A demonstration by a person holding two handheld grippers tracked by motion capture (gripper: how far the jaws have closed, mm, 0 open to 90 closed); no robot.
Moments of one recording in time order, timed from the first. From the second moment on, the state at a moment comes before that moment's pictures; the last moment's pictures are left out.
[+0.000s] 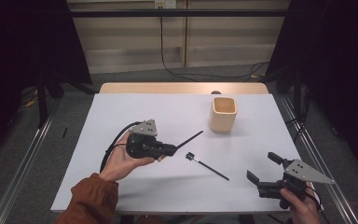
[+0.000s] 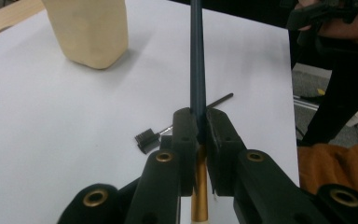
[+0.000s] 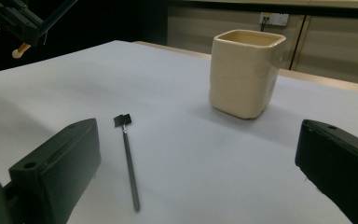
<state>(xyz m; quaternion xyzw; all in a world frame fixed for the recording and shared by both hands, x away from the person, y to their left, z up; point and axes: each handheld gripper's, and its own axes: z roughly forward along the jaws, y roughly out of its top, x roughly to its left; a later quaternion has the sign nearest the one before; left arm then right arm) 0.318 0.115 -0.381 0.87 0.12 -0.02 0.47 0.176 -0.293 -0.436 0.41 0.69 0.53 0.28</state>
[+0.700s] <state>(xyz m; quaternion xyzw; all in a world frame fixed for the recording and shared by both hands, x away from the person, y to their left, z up) 0.318 0.105 -0.382 0.94 0.09 -0.03 0.31 0.181 -0.290 -0.435 0.39 0.69 0.53 0.29</state>
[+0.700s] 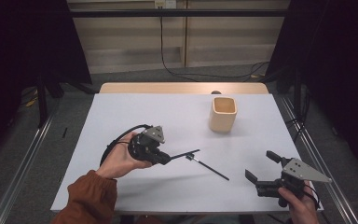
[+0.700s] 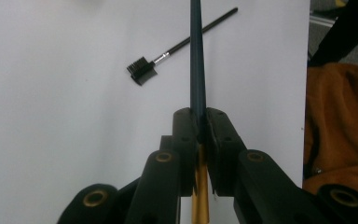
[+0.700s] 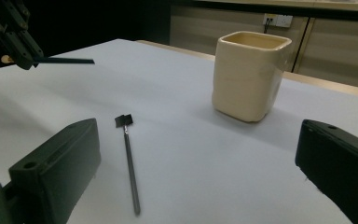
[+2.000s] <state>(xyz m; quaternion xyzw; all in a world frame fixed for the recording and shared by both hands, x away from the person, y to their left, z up) 0.317 0.093 -0.386 0.96 0.07 -0.05 0.28 0.255 -0.245 -0.378 0.31 0.70 0.58 0.26</state>
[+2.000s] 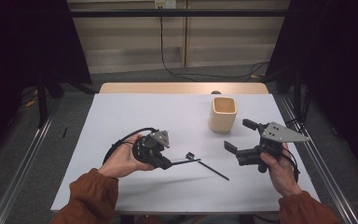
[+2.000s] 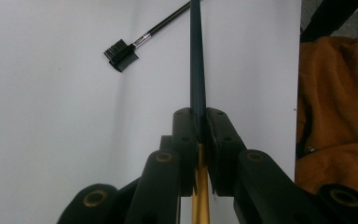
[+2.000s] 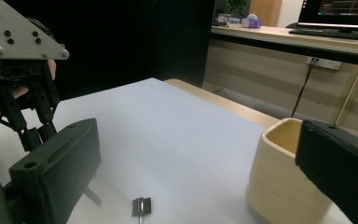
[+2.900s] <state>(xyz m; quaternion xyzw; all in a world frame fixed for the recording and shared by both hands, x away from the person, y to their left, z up) 0.318 0.082 -0.389 0.96 0.05 -0.07 0.27 0.301 -0.197 -0.371 0.23 0.82 0.51 0.13</state>
